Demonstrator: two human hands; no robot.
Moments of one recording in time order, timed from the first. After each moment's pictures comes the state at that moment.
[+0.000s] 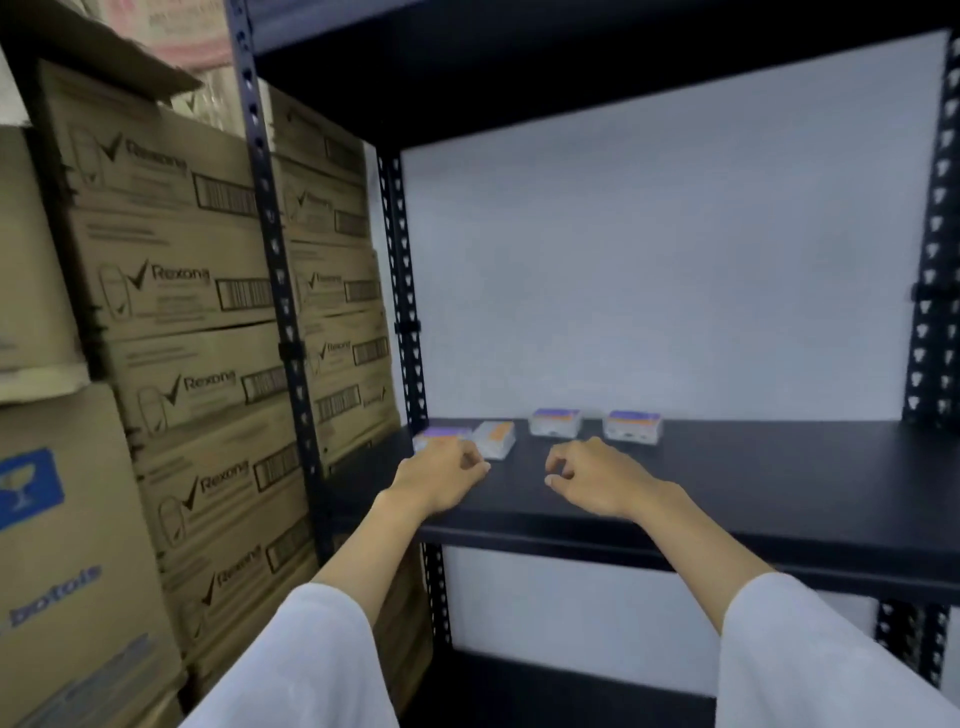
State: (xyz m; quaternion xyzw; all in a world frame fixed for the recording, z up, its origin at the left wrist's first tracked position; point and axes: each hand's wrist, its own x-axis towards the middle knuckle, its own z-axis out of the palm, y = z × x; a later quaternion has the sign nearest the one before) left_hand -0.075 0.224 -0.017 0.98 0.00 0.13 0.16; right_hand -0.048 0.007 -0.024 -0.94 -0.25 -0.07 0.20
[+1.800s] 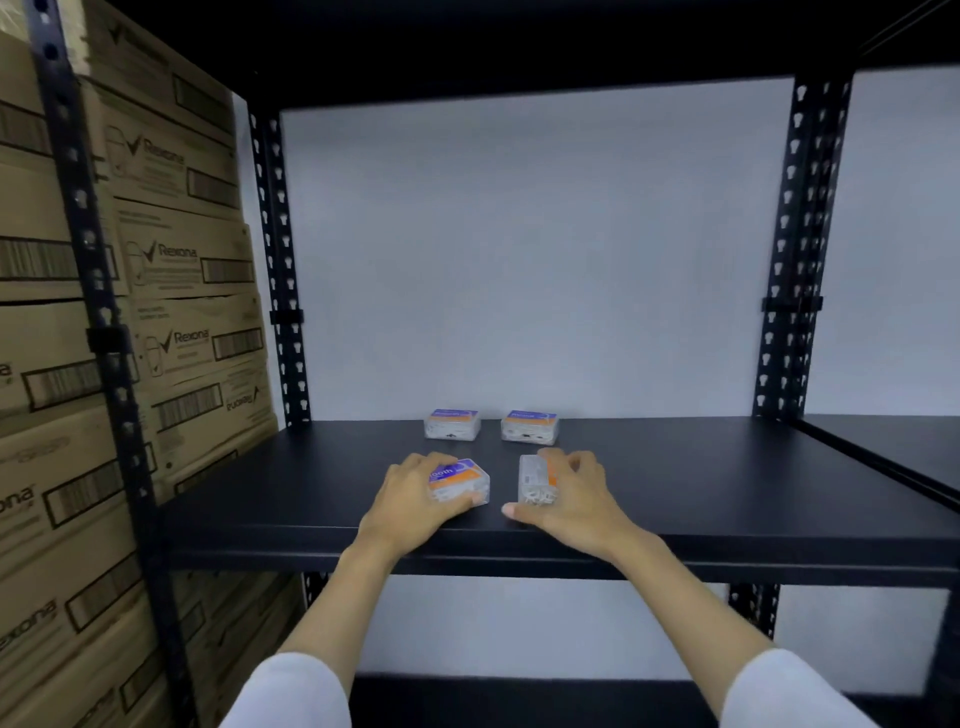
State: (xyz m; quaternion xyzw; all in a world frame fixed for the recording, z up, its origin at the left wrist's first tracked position) left_hand -0.009 0.154 -0.085 0.92 -0.11 0.19 0.34; right_hand -0.033 -0.068 -0.077 -0.92 -0.09 -0.11 0.37
